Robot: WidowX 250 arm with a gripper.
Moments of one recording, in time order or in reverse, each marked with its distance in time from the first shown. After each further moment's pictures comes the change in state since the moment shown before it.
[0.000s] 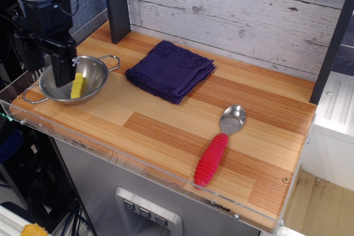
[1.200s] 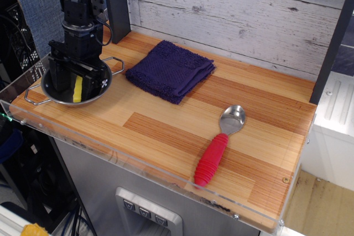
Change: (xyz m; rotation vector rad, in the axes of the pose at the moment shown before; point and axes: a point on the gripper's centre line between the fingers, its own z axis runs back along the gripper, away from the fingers) arm 0.033 -0.011 -0.057 -0.002 0.103 0.014
